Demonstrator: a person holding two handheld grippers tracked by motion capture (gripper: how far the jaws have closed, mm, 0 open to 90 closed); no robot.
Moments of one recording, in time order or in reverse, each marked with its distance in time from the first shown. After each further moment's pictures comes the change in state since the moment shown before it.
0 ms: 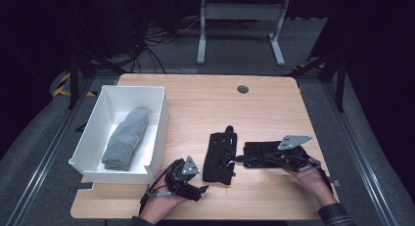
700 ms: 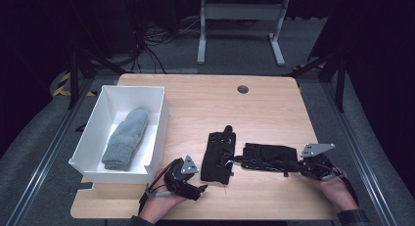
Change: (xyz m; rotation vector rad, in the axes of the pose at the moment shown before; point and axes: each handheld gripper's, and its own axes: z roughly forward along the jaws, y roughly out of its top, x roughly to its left) left arm 0.002 -0.001 0.000 0.000 0.005 -0.007; right arm -0.011 -0.051 -0.032 0.125 -0.061 0.046
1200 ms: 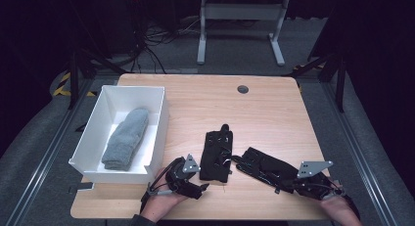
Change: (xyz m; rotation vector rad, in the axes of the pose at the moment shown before) left arm 0.001 0.006 0.002 -0.007 0.002 0.003; right arm 0.050 -0.010 -0.009 -0.016 0.158 -0.092
